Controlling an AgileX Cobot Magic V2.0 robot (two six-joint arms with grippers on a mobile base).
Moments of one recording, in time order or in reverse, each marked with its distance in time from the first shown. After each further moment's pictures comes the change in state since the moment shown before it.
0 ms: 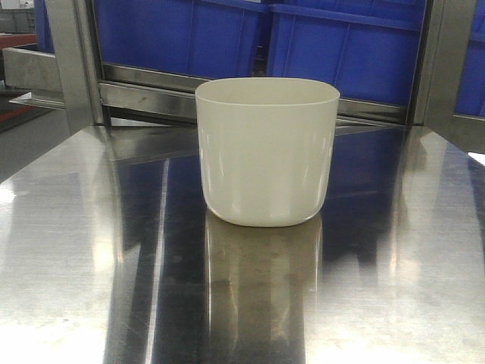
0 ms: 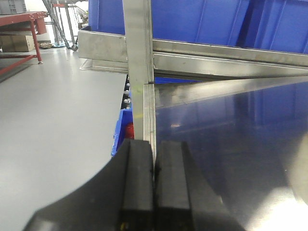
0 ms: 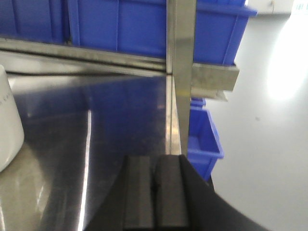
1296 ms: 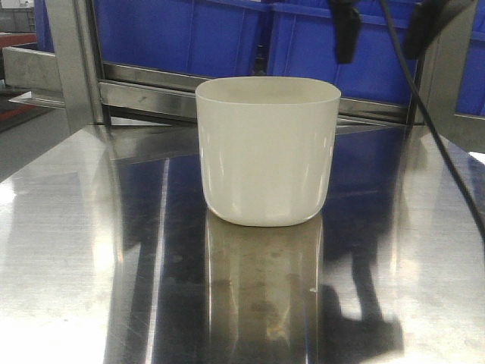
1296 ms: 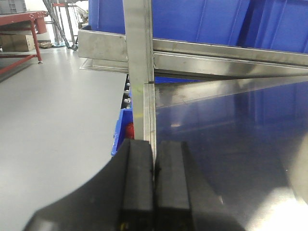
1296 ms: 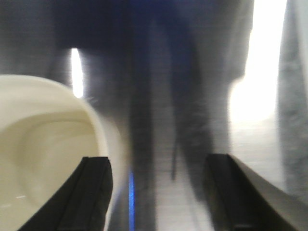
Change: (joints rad) left arm 0.000 0.000 0.000 0.000 0.000 0.000; right arm 0.583 1.495 -1.402 -0.381 0.882 0.738
